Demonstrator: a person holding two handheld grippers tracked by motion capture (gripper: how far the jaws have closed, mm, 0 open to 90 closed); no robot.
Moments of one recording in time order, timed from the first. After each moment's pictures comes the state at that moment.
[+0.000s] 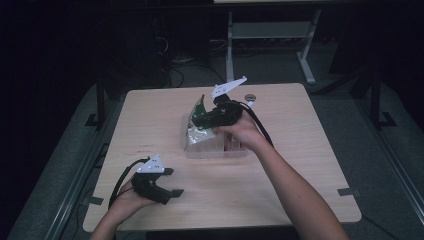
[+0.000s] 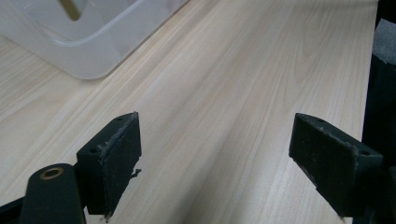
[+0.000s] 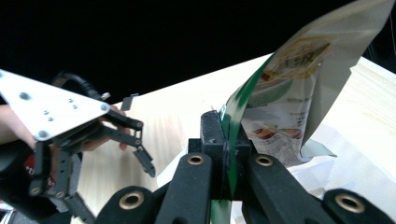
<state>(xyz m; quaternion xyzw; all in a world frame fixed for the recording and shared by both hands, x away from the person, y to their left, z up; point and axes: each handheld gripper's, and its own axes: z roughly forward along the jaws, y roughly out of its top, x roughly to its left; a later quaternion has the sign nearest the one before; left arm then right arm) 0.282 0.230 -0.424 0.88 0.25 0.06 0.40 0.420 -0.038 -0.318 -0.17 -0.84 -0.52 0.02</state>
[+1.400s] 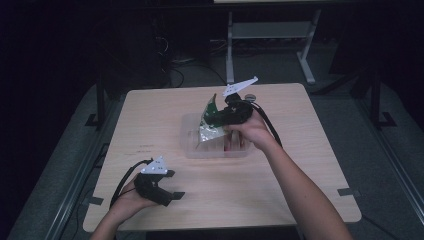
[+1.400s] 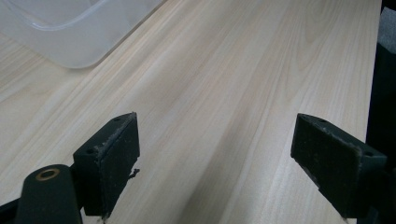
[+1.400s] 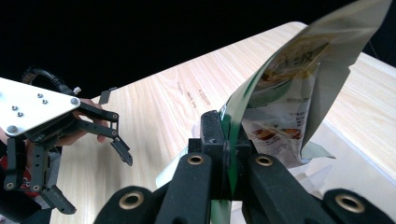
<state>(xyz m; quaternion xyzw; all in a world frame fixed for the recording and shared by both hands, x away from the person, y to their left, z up) 0.283 0.226 -0.431 0.89 0.25 0.05 0.38 0.430 -0.065 -0.329 -0.21 -0.84 -0.51 0.01</state>
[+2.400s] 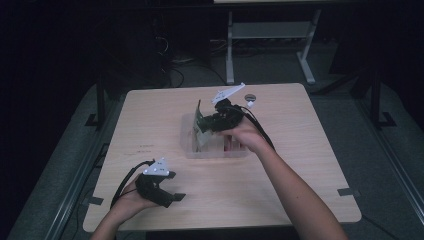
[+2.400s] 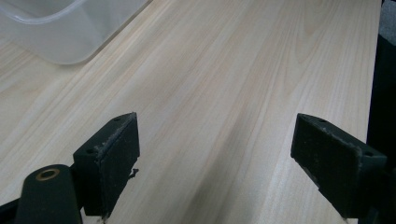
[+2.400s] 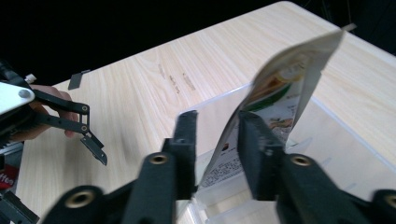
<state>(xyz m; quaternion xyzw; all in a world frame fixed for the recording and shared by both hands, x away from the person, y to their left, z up) 0.282 0.223 -0.434 0.90 0.24 0.04 0.37 0.429 -0.043 -0.345 -0.22 -0.85 -0.47 -0.02</state>
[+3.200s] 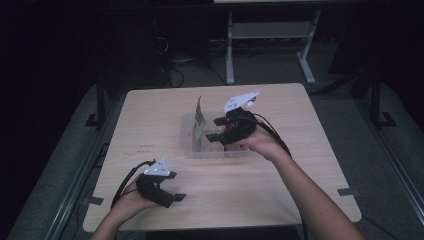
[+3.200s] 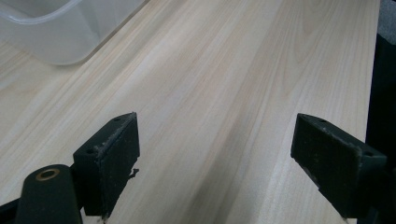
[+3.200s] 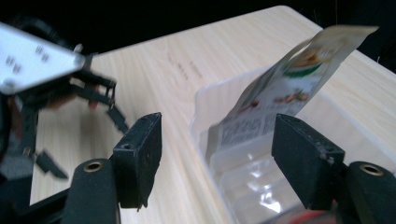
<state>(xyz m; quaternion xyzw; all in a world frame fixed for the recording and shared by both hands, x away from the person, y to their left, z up) 0.283 0.222 -0.434 0.90 0.23 0.04 0.37 0.385 -0.070 -0.330 -0.20 -0.87 -0.46 -0.06</state>
